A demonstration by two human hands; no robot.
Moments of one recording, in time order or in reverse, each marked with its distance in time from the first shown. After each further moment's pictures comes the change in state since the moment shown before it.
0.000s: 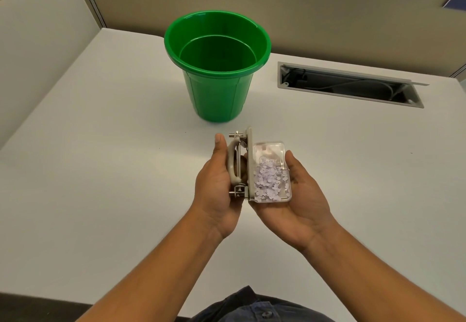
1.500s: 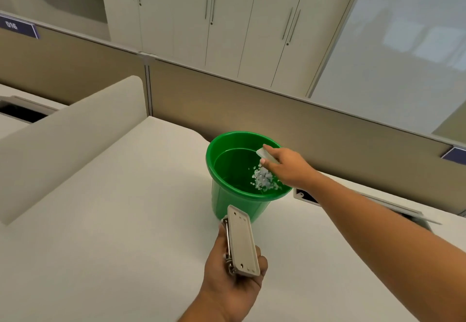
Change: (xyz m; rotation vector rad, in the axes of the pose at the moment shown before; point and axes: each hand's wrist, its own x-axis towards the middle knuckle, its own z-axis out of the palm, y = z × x) left_hand 0.055 0.058 0.003 -0.703 -0.090 -0.160; right_hand 0.181 -0.144 0.177 -2.154 0.025 -0.648
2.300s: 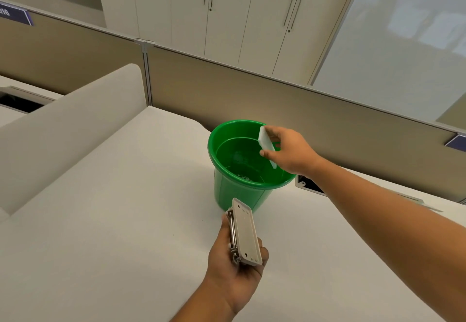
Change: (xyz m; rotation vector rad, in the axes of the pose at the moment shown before) left_hand 0.012 -0.001 -0.017 0.064 0.058 0.019; right_hand 0.010 0.003 0.006 0.047 0.076 -0.147
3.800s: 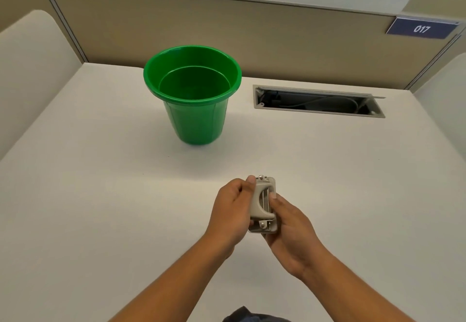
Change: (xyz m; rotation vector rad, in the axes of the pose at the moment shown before) left_hand -0.046 -0.090 -0.038 1.382 0.016 0.268; right_hand -0.328 0.010 0.103 1.530 0.211 0.615
